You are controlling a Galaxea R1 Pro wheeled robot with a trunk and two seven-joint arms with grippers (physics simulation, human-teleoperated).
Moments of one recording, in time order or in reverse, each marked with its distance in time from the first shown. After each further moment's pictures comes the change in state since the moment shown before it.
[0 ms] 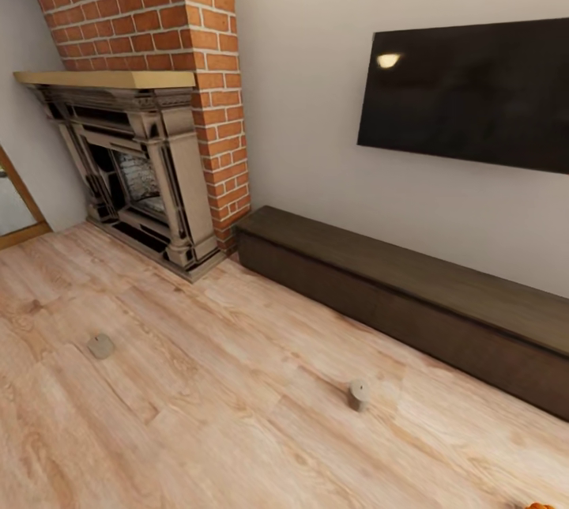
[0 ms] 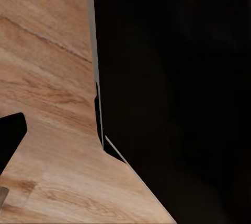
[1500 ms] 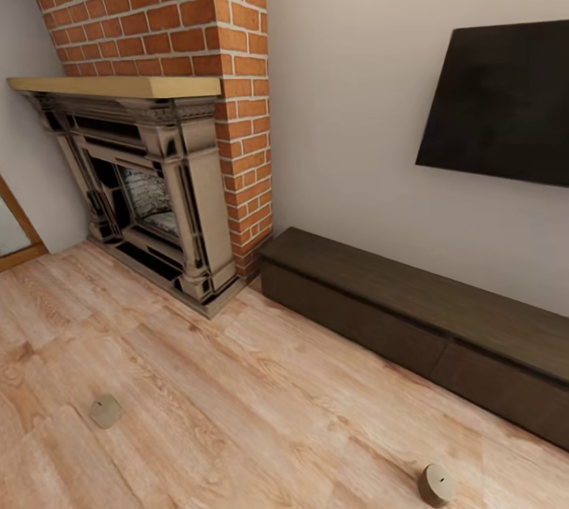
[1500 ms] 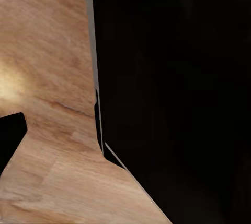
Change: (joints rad) left arm 0.000 -0.002 -0.002 0.000 -0.001 -0.001 0.001; right arm 0.000 0.001 0.004 0.000 0.009 -0.055 0.008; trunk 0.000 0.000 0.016
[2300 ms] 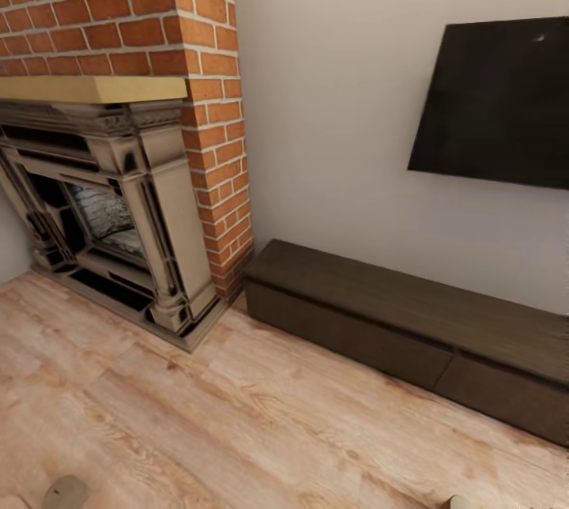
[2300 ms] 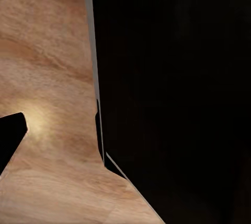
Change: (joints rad) left arm 0.000 0.000 -0.003 0.000 -0.001 -0.035 0.001; right arm 0.000 0.001 -0.002 0.001 -0.003 0.008 -0.007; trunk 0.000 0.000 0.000
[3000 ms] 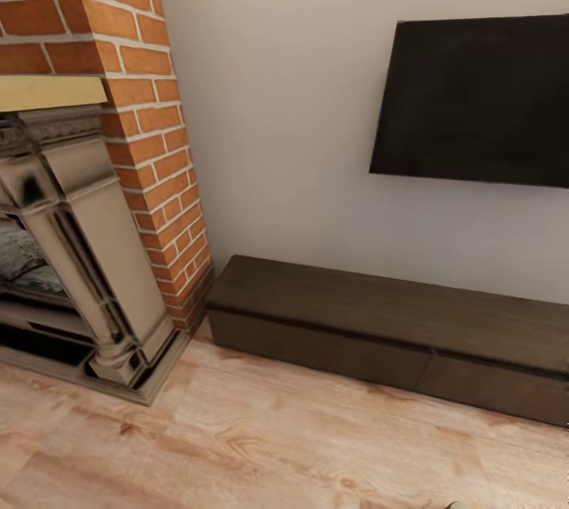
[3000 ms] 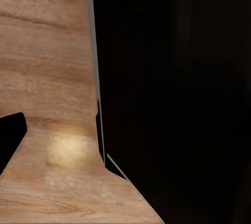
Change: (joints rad) left arm 0.000 0.001 0.000 0.000 0.000 -0.003 0.000; right arm 0.000 0.000 0.000 0.000 -0.002 0.000 0.000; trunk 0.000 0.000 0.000
